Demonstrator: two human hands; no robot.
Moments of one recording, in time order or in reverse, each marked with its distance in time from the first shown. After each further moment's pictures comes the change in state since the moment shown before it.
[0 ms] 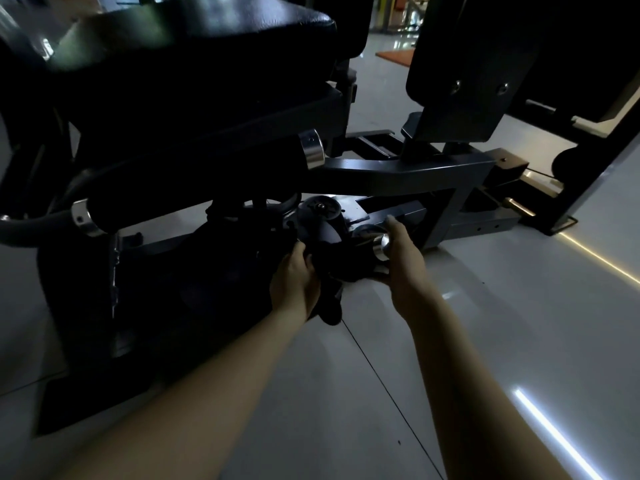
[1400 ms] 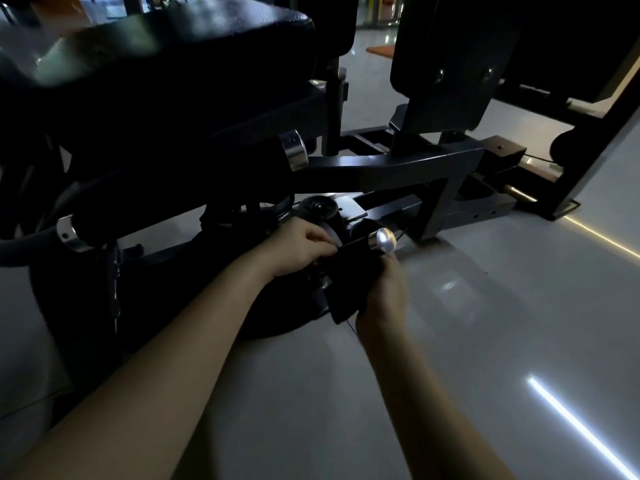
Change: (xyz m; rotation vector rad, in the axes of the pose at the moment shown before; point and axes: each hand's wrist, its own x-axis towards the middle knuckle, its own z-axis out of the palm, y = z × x) left_hand 0.024 0.060 -0.070 -0.112 -0.484 0.151; right_hand -0.017 0.047 0.031 0.386 0.274 -0.018
